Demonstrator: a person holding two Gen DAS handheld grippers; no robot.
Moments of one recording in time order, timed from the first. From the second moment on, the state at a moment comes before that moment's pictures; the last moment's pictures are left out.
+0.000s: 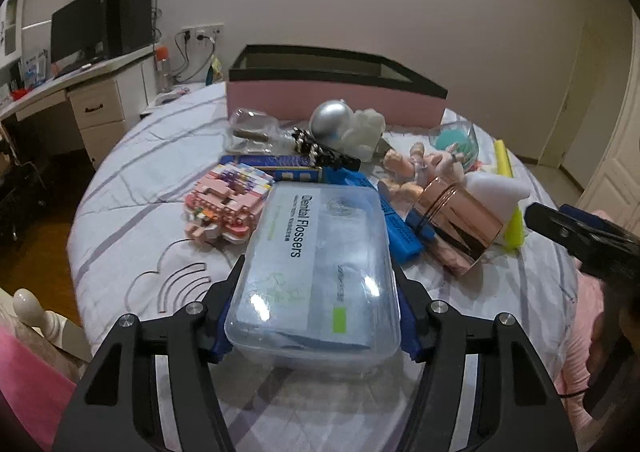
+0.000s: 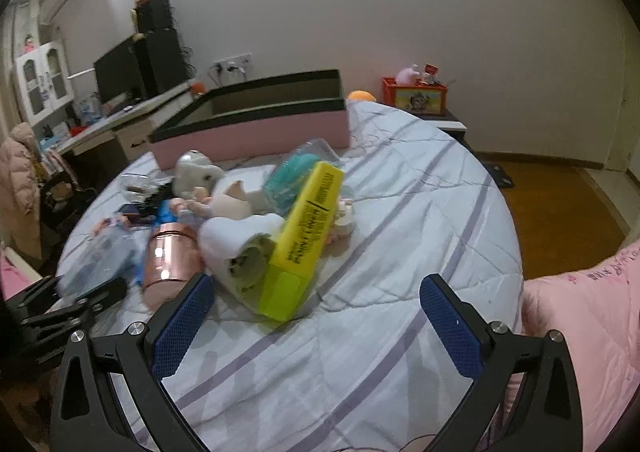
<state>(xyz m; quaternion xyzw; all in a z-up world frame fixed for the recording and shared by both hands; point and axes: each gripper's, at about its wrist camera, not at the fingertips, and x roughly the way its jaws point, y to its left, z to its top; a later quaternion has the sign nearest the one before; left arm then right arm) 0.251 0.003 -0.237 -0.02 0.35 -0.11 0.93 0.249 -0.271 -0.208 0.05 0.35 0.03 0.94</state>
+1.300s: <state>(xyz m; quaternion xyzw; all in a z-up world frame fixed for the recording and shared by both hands) 0.248 0.007 -0.202 -0.02 0.31 -0.12 0.94 0.275 -0.290 -0.193 0.06 0.36 0.09 0.93</state>
